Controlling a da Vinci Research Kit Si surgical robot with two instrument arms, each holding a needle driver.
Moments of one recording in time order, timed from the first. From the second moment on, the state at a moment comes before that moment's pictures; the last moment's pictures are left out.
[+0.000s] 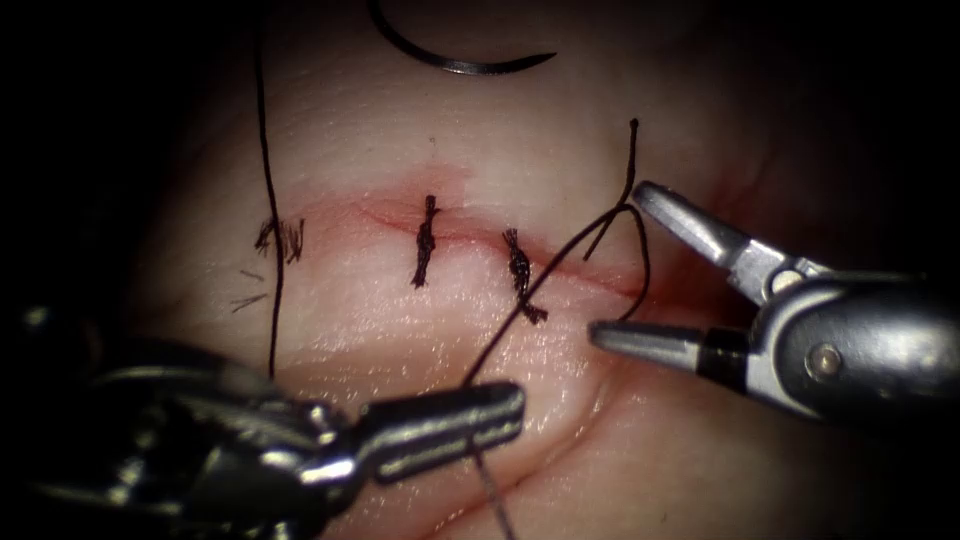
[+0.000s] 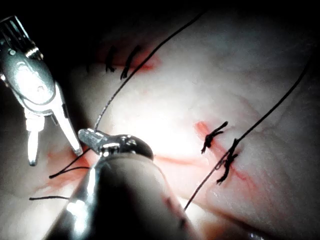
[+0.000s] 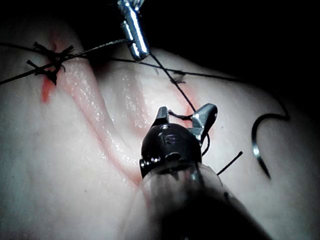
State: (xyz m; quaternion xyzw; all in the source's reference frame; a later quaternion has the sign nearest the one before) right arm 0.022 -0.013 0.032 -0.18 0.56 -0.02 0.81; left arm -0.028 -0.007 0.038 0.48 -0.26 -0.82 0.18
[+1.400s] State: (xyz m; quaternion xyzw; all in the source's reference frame) right arm 0.024 -0.013 0.036 -0.13 0.56 -0.16 0.80; left arm -0.031 -0.007 0.038 0.50 -0.26 -0.81 0.17
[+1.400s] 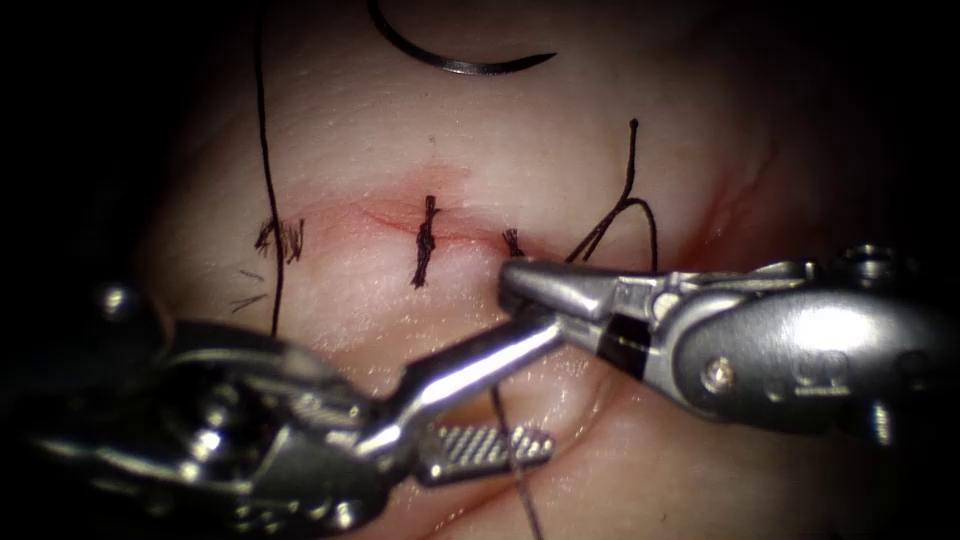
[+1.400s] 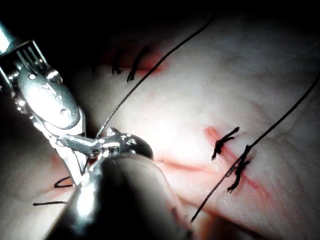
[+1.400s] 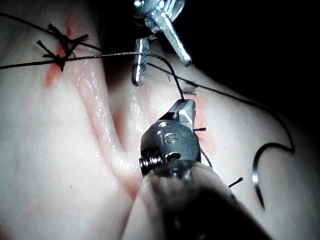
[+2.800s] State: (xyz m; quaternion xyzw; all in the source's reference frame) right arm 0.020 -0.013 0.038 -0.06 0.56 -0.07 0.82; left arm -0.024 -0.008 0.039 0.46 -0.28 -0.83 0.16
